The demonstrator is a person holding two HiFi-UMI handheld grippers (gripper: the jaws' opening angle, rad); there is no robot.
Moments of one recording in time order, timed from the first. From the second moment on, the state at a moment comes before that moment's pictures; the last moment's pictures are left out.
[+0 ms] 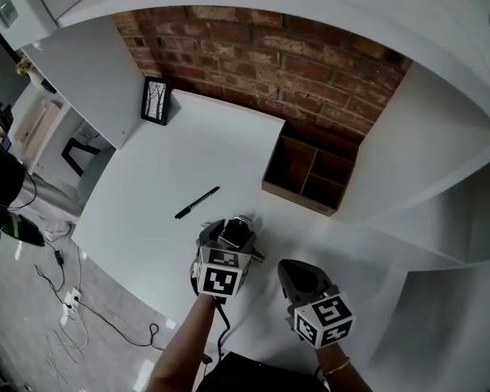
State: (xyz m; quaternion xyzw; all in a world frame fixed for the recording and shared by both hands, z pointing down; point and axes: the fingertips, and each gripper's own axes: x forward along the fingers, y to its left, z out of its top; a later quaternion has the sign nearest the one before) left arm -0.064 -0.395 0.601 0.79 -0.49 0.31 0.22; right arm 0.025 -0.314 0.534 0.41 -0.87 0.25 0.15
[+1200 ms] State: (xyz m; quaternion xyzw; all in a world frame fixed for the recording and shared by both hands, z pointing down) left arm -0.058 -0.386 0.531 0.80 -0.51 0.27 0.15; right arm 0.032 -0.305 0.512 0.43 -0.86 0.24 0.13
